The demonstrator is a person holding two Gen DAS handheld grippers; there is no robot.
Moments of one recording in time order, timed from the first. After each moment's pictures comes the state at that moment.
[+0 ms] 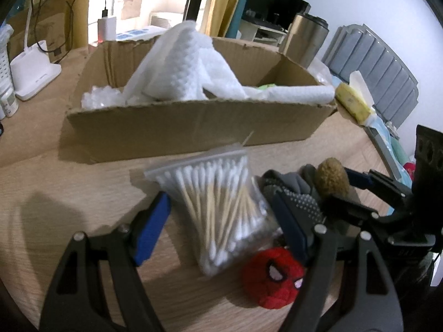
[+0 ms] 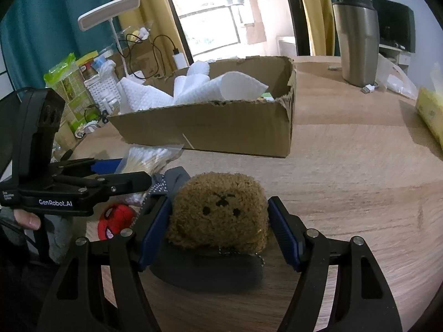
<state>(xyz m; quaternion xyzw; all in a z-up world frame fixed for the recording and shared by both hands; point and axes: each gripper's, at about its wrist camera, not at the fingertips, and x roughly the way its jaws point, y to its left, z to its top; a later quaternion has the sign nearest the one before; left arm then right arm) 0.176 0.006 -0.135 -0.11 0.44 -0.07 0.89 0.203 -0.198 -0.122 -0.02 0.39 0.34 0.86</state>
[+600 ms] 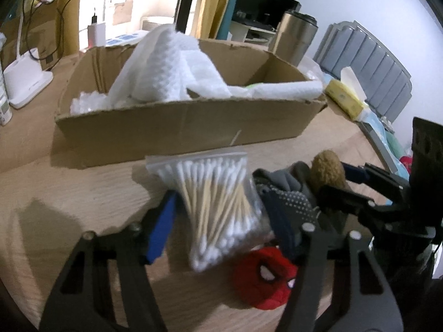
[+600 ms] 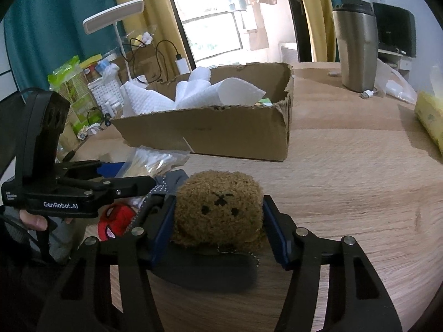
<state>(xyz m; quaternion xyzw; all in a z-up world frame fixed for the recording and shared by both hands) 0.173 0.000 -0.134 -0.10 0.43 -0.10 0.89 0.200 -0.205 -0.119 -0.02 0.37 0.35 0.86</state>
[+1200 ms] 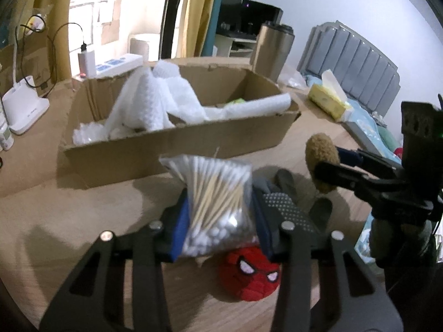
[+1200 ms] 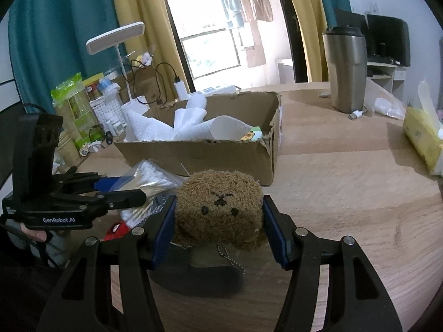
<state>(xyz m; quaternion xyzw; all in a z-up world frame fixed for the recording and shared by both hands) 0.157 -0.005 -0.109 -0.07 0.39 -0.12 0.91 0.199 -0.220 -0.097 -0.01 0.33 0.35 0.88</state>
